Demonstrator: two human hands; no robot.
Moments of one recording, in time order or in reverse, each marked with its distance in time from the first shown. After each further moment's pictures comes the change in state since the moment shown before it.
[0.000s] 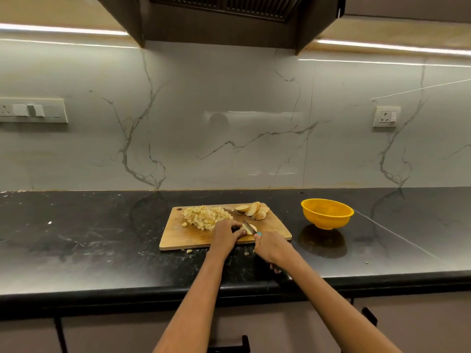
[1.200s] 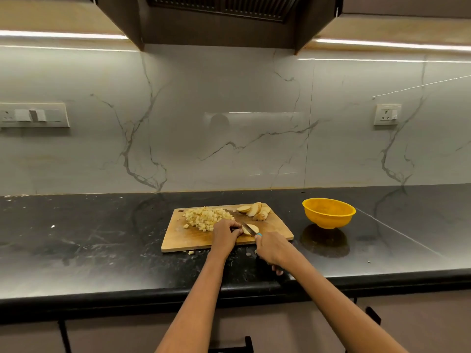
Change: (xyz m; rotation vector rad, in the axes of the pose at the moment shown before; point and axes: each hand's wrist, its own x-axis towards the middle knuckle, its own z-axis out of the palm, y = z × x) left_hand -0.001 0.002 -0.003 -0.060 0.052 -0.039; right_hand -0.001 0.000 0.000 -0.025 -0.035 -0.057
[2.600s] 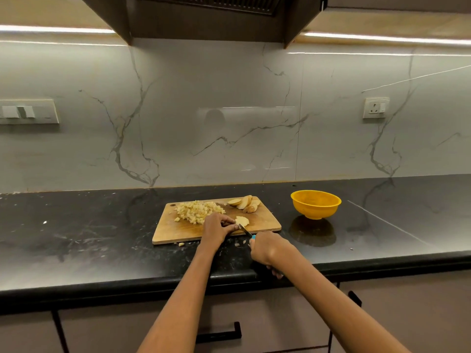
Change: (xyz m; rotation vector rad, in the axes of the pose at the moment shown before) left_hand -0.010 0.008 -0.004 0.008 -0.048 0.031; right_hand -0.042 0.008 -0.014 -0.109 -0.074 0.045
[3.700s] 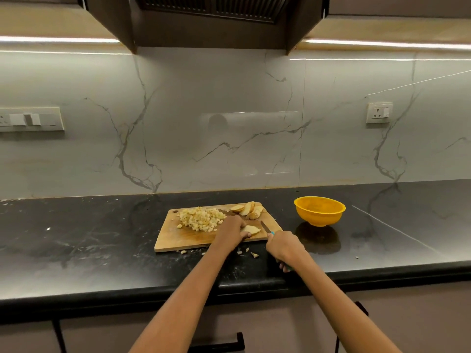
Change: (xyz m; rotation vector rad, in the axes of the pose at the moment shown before) left_hand 0.021 0.019 0.013 0.308 -0.252 0.087; right_hand 0.028 0.022 -0.004 0.238 0.190 0.150
